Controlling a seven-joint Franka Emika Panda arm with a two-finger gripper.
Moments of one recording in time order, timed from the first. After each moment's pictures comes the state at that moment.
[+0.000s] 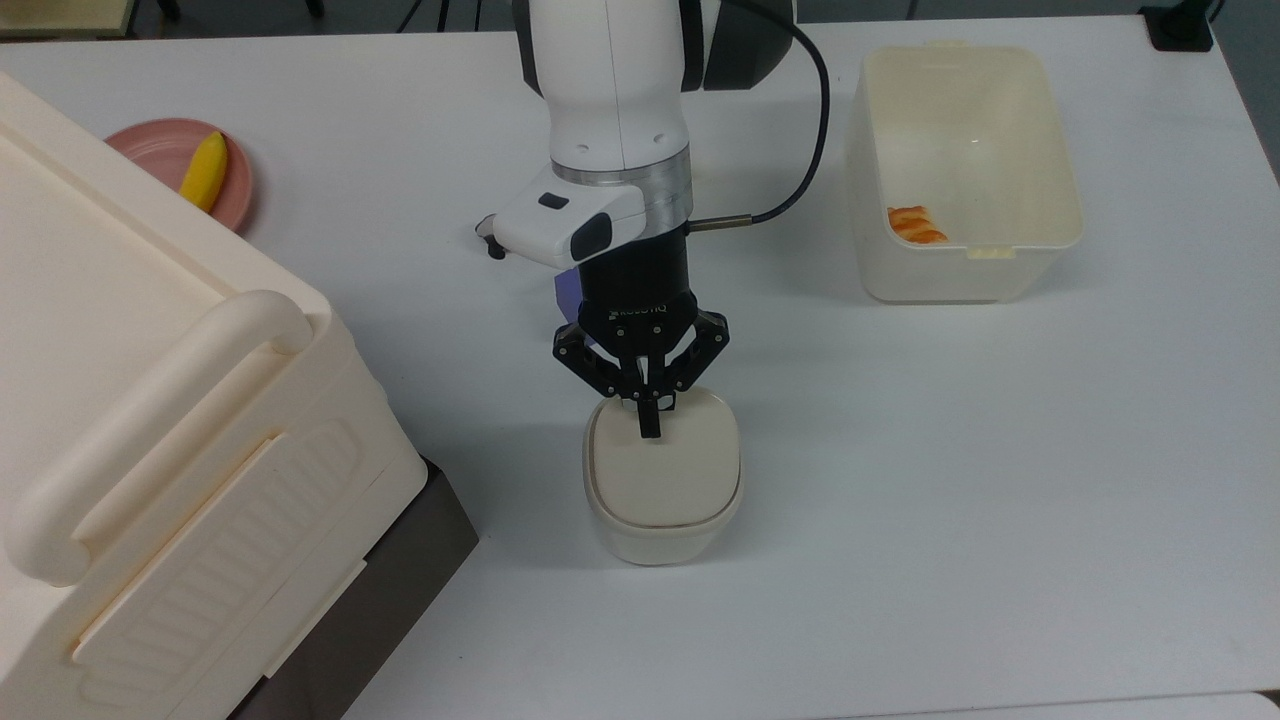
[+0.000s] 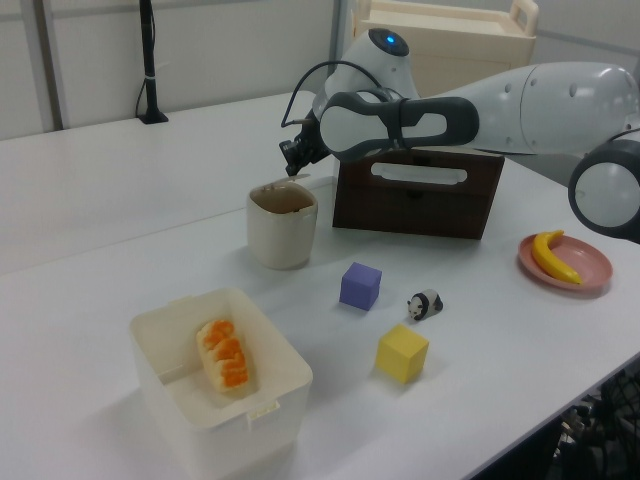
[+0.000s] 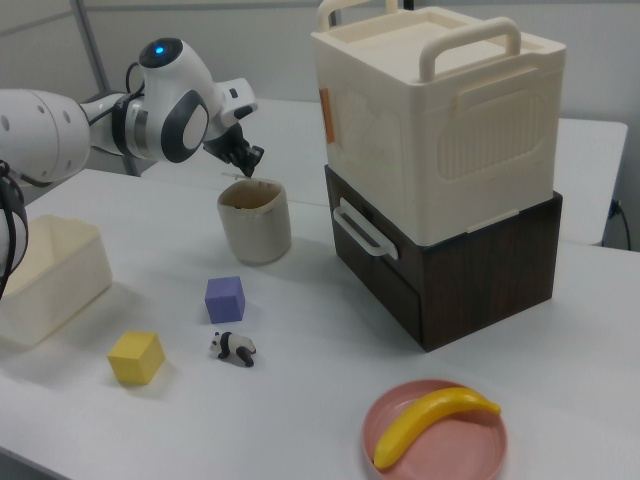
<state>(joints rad) 0.05 0.47 0.09 -1.49 0.00 2.52 0.09</state>
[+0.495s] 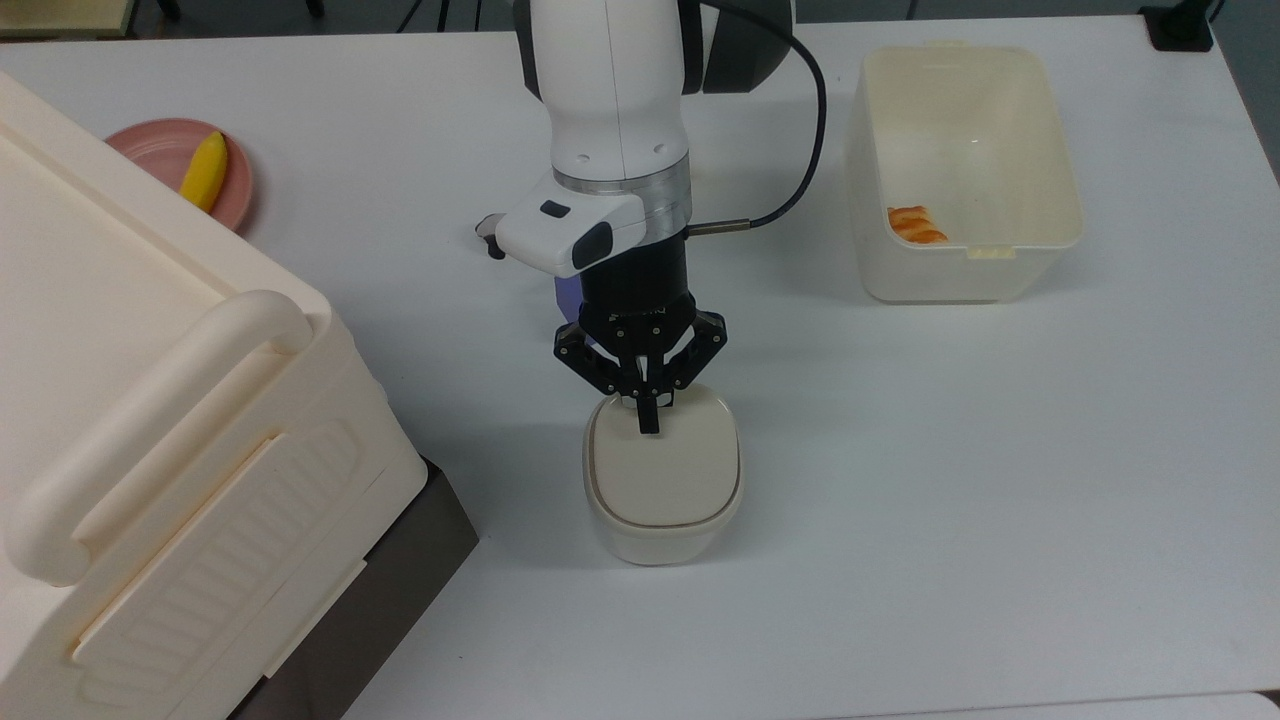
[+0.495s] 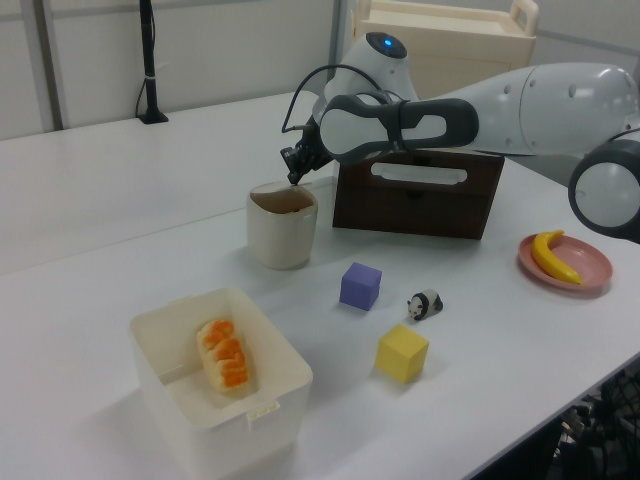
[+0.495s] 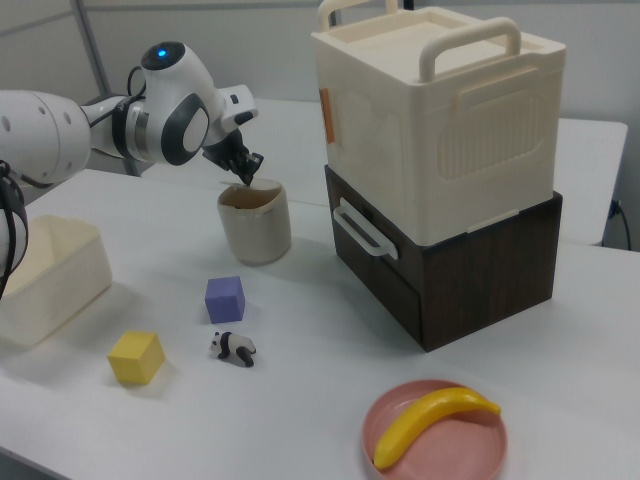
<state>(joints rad) 0.05 0.47 0.09 -1.50 0.00 2.49 0.09</state>
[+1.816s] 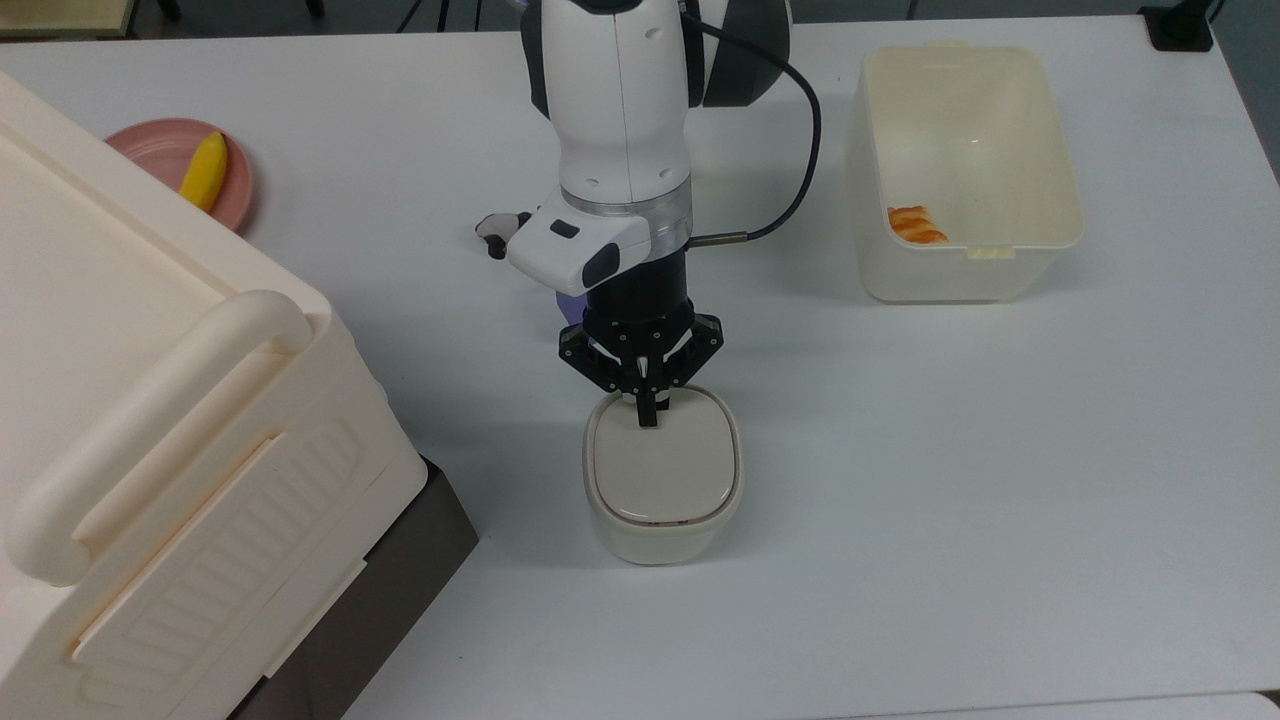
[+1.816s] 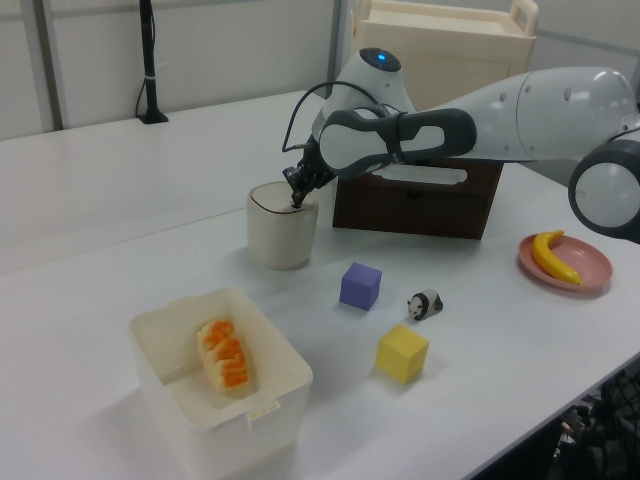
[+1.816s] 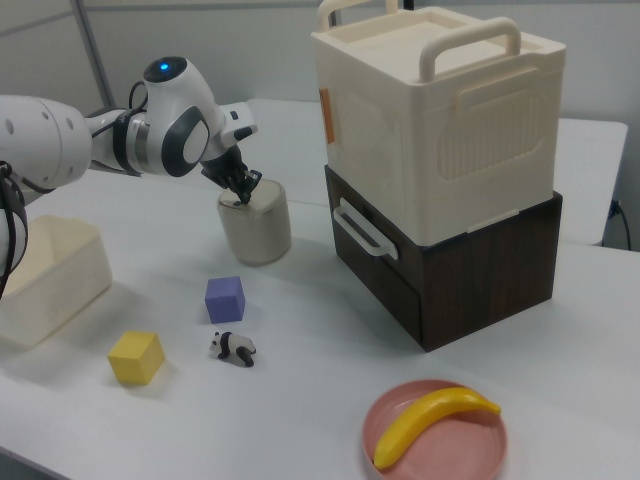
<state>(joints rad) 0.05 0.46 0.09 -1.55 -0.02 2.48 0.09</state>
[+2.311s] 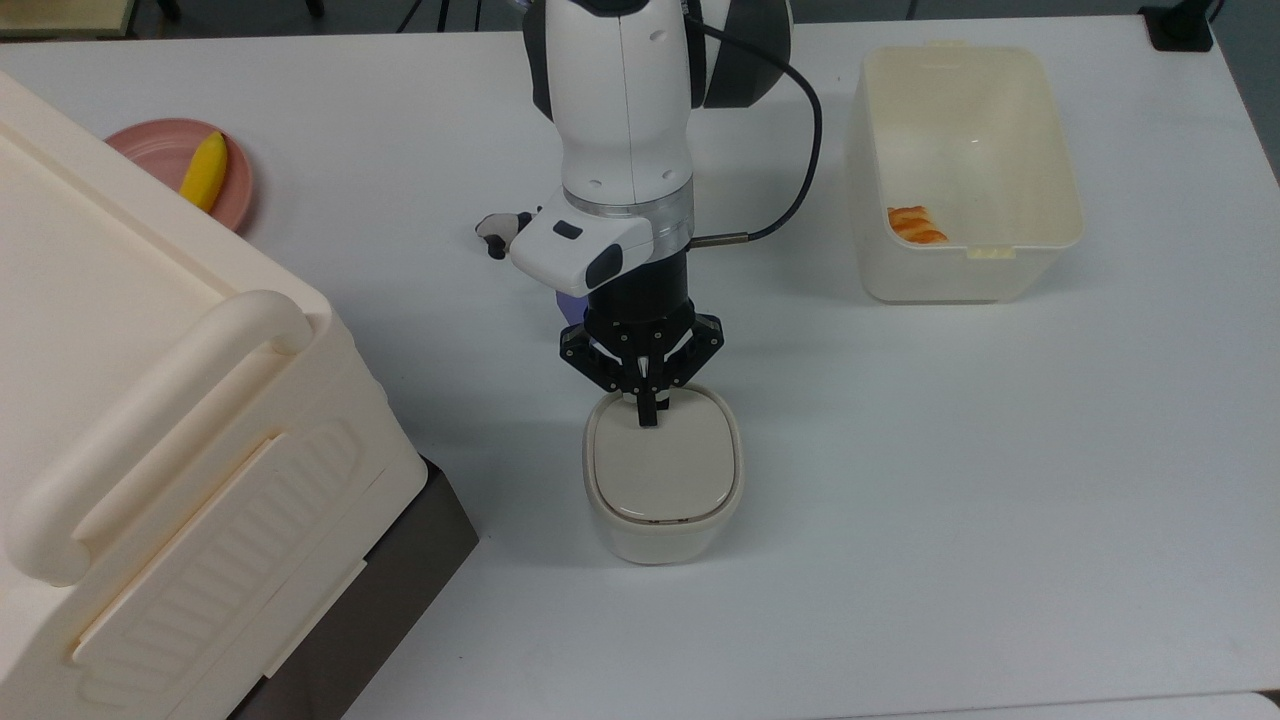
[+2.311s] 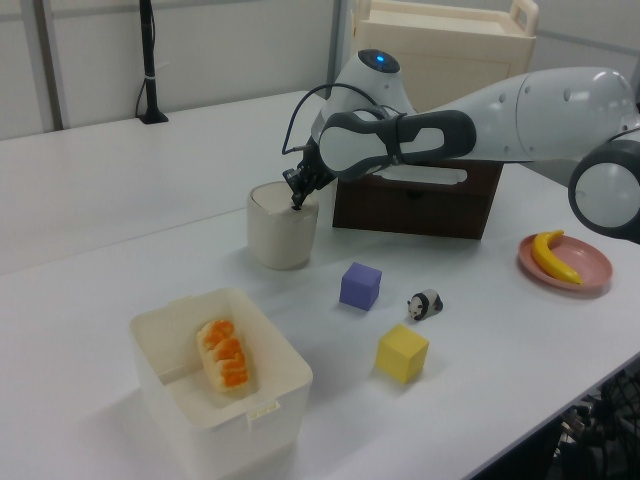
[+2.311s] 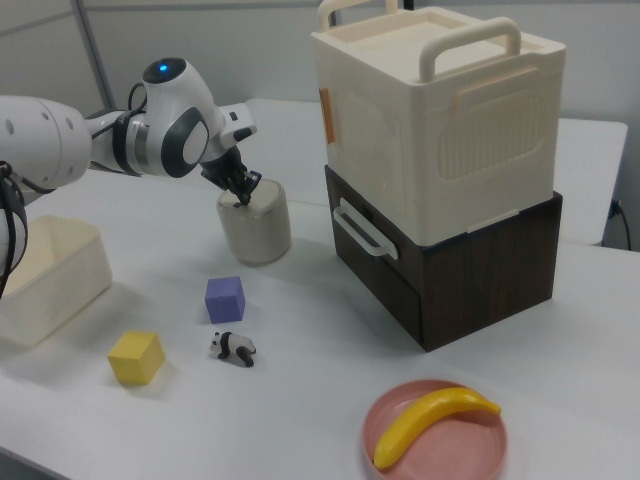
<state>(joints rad) 0.05 0.46 0.09 -1.56 -0.03 2.48 0.09</state>
